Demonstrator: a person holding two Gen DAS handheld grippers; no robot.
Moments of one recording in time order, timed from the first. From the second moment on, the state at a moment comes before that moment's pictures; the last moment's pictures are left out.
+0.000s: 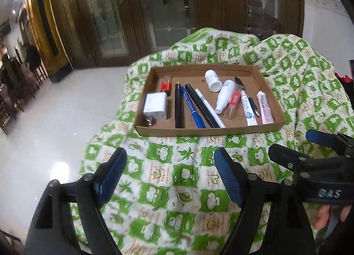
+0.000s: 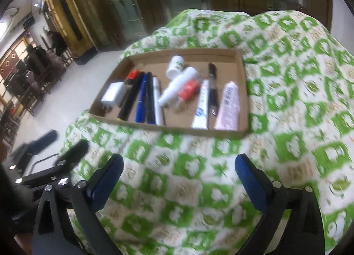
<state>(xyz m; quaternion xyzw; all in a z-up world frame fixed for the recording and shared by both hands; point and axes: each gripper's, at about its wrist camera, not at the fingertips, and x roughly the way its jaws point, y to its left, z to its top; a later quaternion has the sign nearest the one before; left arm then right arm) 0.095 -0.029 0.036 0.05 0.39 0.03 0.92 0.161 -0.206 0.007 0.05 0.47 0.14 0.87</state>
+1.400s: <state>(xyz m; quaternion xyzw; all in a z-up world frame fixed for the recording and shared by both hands) 0.037 -0.009 0.036 0.03 0.37 0.04 0.93 0.079 -0.213 0.048 0.01 0.37 0.13 0.92</state>
